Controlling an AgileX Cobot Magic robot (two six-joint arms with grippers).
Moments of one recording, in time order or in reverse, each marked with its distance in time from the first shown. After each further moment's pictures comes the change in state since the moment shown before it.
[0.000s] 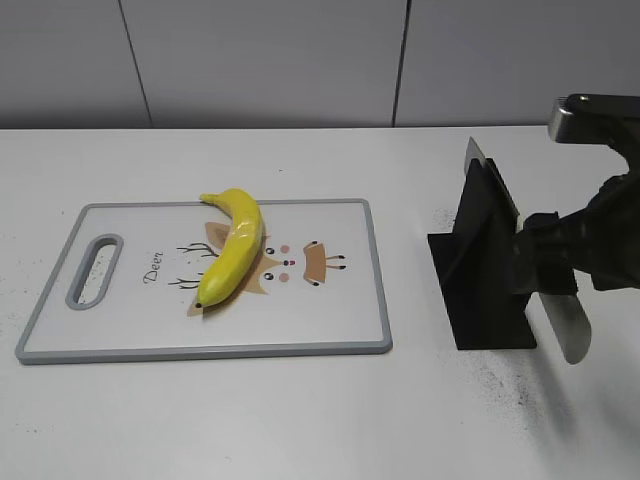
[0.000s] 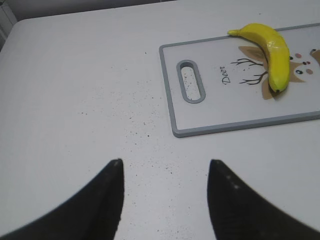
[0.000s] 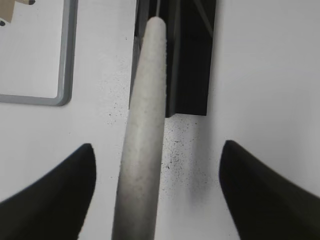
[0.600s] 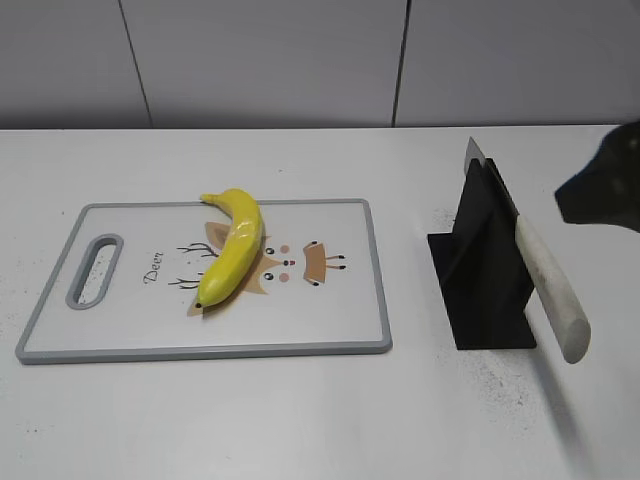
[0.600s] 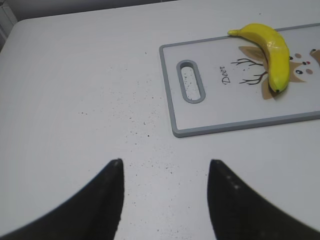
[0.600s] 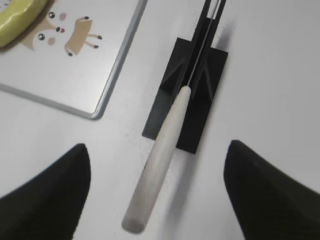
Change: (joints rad) left arm 0.000 0.000 0.000 0.001 0.000 0.000; right arm 0.000 -0.223 -0.139 0.050 0.154 -0.323
